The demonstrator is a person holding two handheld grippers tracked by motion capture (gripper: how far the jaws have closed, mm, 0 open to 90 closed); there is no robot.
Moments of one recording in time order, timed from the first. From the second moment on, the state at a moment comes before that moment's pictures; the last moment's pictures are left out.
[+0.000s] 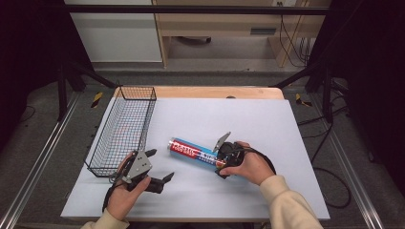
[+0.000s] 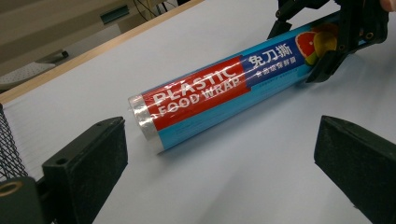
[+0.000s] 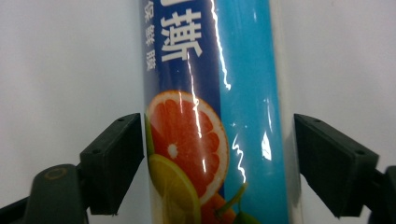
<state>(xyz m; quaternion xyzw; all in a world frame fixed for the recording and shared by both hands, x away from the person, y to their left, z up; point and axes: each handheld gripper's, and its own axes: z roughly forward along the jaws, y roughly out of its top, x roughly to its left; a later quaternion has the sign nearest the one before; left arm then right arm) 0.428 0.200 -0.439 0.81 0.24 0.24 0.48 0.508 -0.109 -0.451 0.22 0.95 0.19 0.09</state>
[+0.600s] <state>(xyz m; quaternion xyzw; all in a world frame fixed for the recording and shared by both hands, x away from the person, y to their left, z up) 0.424 0.195 -0.431 0.83 0.19 0.28 0.44 0.500 -0.114 -0.443 0.19 0.95 0.19 0.13</state>
